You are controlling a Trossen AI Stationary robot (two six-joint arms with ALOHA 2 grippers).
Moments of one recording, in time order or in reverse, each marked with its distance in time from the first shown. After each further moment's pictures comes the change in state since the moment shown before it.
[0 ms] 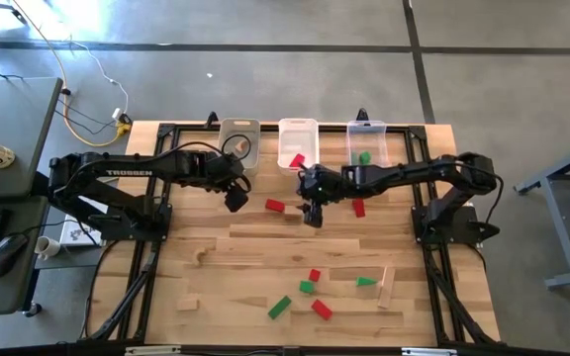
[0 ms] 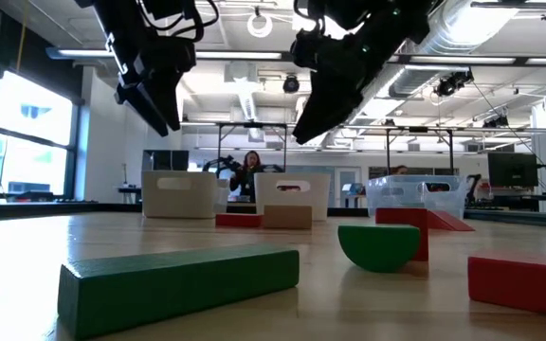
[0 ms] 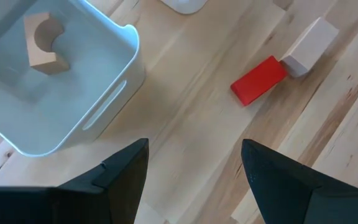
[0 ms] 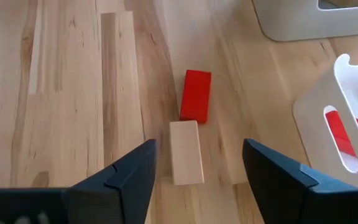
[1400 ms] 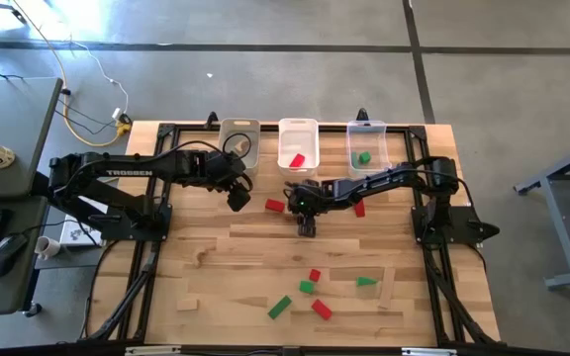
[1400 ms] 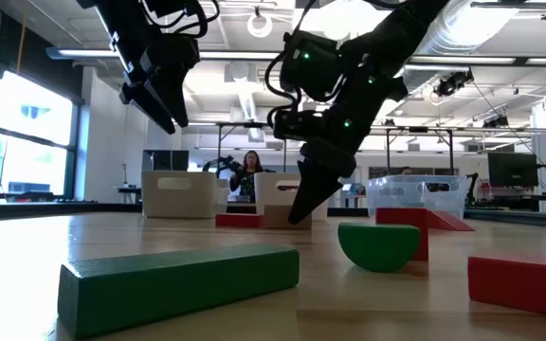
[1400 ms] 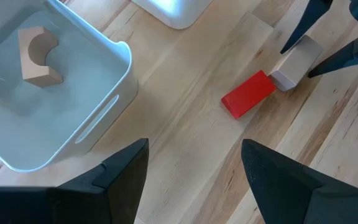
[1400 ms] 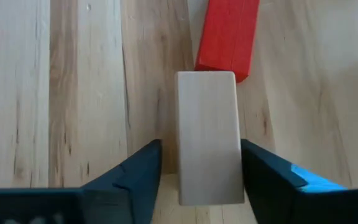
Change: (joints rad) left arm 0.000 0.000 0.000 0.047 0.005 0.000; right arm 0.005 0.284 -0.001 0.112 -0.015 -0.043
